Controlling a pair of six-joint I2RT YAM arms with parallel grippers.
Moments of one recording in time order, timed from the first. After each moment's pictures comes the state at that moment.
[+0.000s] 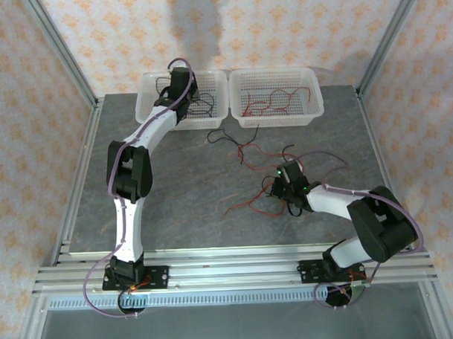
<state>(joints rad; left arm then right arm) -0.24 2.22 1.96 -0.24 -0.30 -0.34 0.47 1.44 0.53 -0.04 0.06 0.74</state>
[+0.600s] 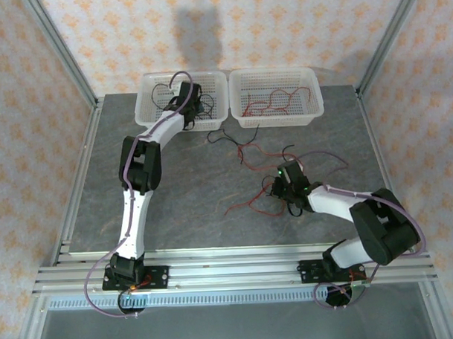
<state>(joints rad) -0.23 2.41 2.03 -0.32 -0.30 -0.62 0.48 1.41 0.53 -0.05 0.06 0.74</state>
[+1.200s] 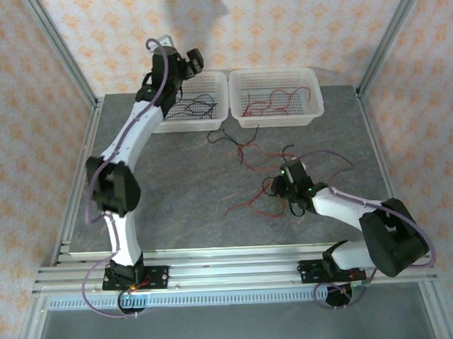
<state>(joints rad) -0.25 1.90 1.89 -0.22 -0.20 -0.51 0.48 1.32 0.53 -0.12 0.06 0.76</state>
